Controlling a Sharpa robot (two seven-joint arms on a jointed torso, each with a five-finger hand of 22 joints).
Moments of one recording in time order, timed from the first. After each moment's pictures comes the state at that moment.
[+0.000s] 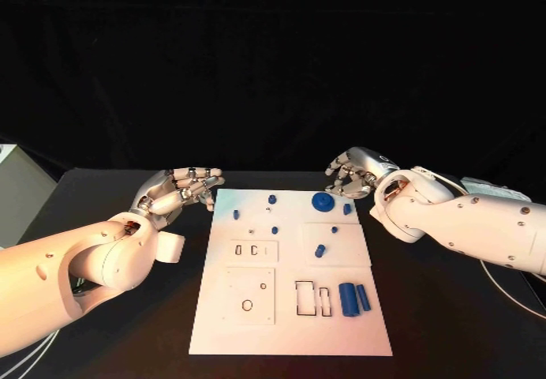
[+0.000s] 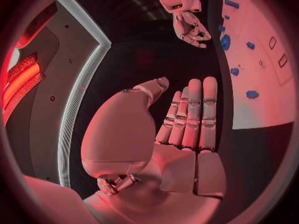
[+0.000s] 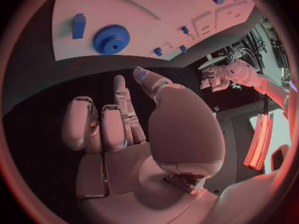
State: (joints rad) left arm 1.20 -0.93 -0.03 1.61 -0.06 -0.28 0.46; left_hand 1.36 -0.19 0.51 0.08 0.18 0.86 0.22 0.21 0.14 1.05 0.16 0.09 0.07 0.98 0.08 0.94 0.54 0.17 0.91 0.18 1.02 0.62; right arm 1.34 -0.86 -0.13 1.44 -1.30 -0.55 -0.20; right_hand 1.27 -0.28 0.47 0.05 0.18 0.96 0.15 0.14 0.37 1.31 0.07 0.30 0.20 1.47 -0.02 1.35 1.06 0.10 1.41 0.08 1.27 1.18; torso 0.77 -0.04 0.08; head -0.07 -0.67
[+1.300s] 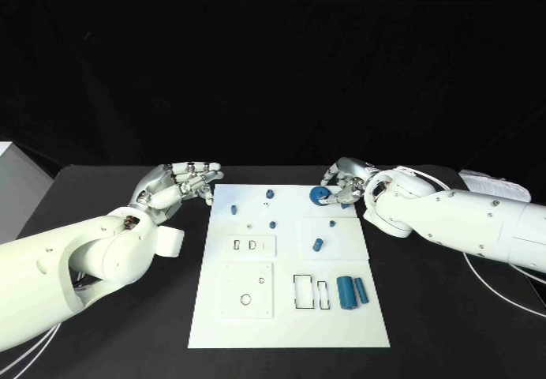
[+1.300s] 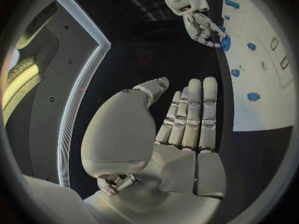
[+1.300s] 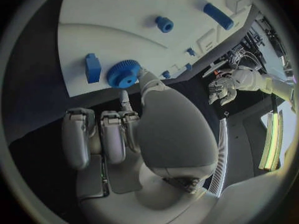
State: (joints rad) left arm 1.20 -0.92 -0.04 1.60 -0.06 -0.28 0.46; left_hand 1.36 -0.19 0.51 0.08 0.18 0.87 0.22 0.21 0.14 1.05 0.16 0.09 0.07 0.98 0.08 0.94 0.54 0.17 0.90 0.18 1.03 0.62; right arm 1.30 -0.77 -0.14 1.31 -1.27 -0.38 -0.23; right_hand 1.43 -0.20 0.13 0.26 0.22 0.89 0.17 0.18 0.38 1.46 0.08 1.54 1.31 1.47 0.00 1.54 1.31 0.04 1.47 0.10 1.47 1.31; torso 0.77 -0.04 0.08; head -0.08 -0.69
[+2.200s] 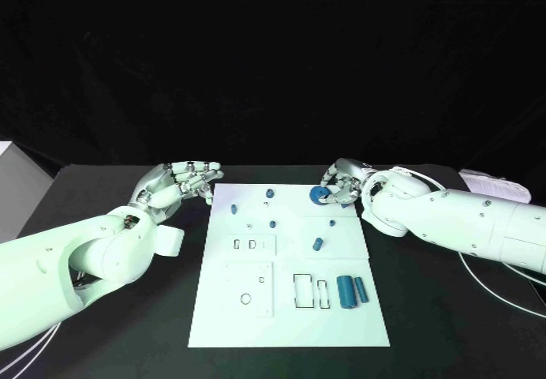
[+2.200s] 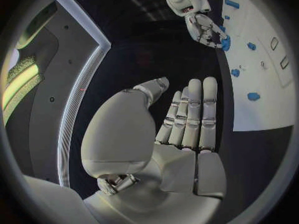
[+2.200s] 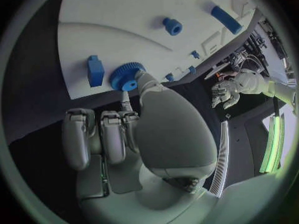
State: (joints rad) left arm 1.20 -0.92 -0.03 1.60 -0.06 -0.28 0.46; left_hand 1.36 -0.19 0.51 0.08 0.18 0.86 0.22 0.21 0.14 1.05 0.16 0.09 0.07 0.98 0.08 0.94 0.54 0.17 0.90 0.18 1.03 0.63; right arm 1.29 -0.75 -0.14 1.28 -1.29 -0.37 -0.24; right_hand 1.45 -0.19 0.15 0.27 0.24 0.90 0.16 0.20 0.38 1.46 0.08 1.54 1.31 1.47 0.00 1.54 1.31 0.04 1.47 0.10 1.48 1.31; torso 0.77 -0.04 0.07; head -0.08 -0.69
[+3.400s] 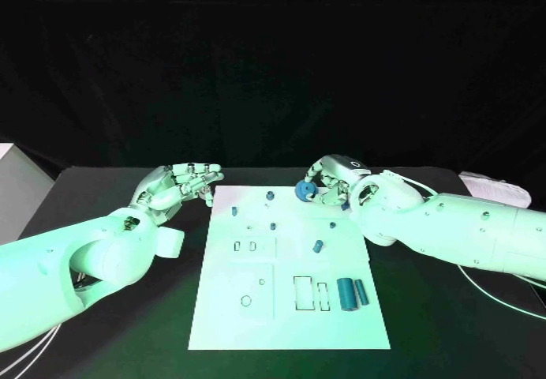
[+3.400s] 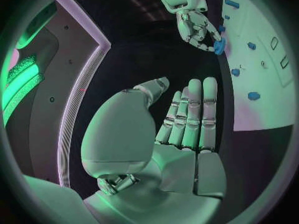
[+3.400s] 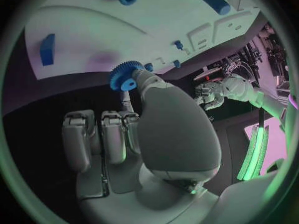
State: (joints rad) left arm 1.20 -0.92 -0.03 1.59 -0.06 -0.28 0.46; left_hand 1.36 -0.19 0.51 0.08 0.18 0.86 0.22 0.21 0.14 1.05 0.16 0.09 0.07 0.98 0.08 0.95 0.54 0.17 0.90 0.18 1.03 0.63; right arm 1.30 -0.75 -0.14 1.42 -1.45 -0.51 -0.27; right_hand 1.48 -0.21 0.31 0.28 0.30 0.97 0.15 0.21 0.37 1.47 0.06 1.56 1.31 1.47 -0.01 1.54 1.31 0.02 1.47 0.09 1.54 1.31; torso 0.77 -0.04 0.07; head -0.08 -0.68
